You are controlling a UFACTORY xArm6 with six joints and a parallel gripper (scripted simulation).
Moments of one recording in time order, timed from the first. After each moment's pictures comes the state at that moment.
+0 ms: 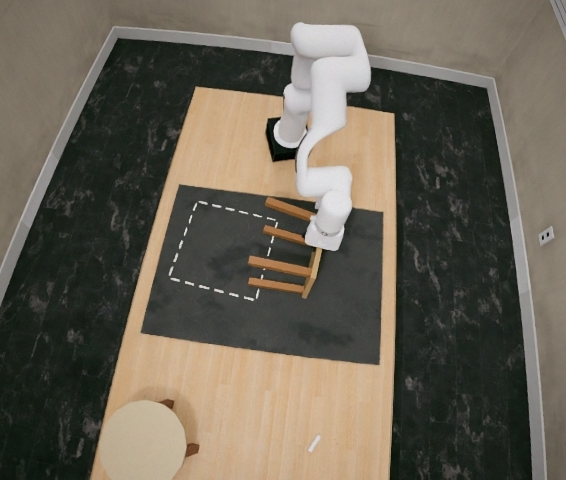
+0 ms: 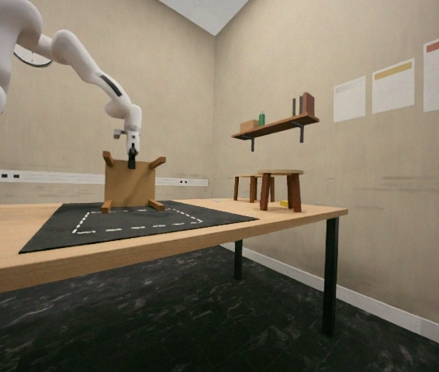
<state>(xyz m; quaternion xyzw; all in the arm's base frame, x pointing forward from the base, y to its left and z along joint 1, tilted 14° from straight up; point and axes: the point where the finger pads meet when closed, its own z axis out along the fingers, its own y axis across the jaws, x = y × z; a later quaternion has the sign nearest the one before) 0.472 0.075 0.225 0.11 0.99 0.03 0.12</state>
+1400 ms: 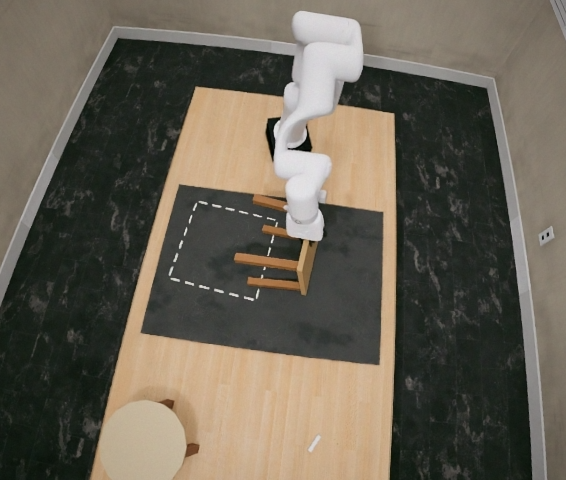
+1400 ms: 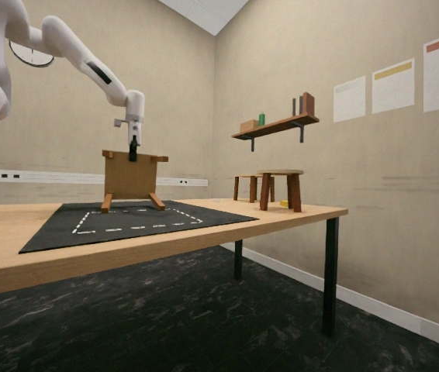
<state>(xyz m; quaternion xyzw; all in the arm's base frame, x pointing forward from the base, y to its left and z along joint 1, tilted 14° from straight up) 0.455 0.032 0.254 0.10 0.98 0.13 0.13</state>
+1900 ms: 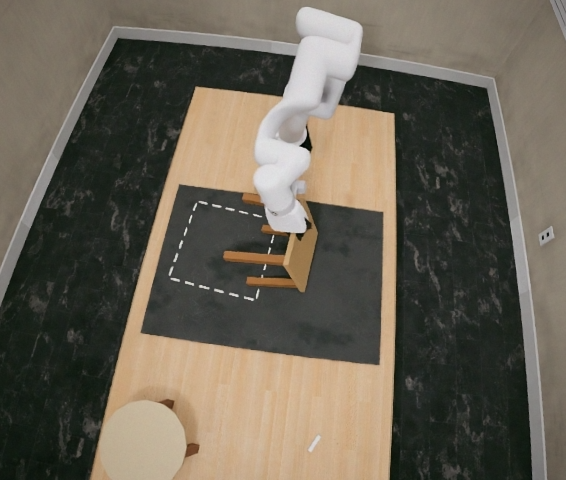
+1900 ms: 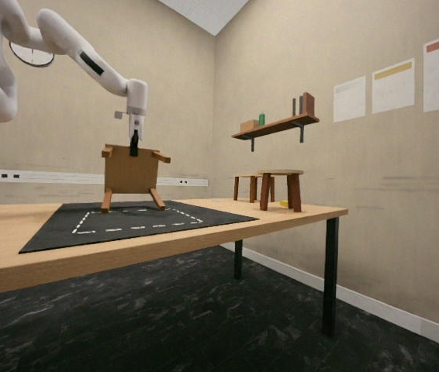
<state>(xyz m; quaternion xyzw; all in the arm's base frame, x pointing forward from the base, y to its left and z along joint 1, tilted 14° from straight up) 0.442 -0.008 0.271 0.09 0.96 0.21 0.14</state>
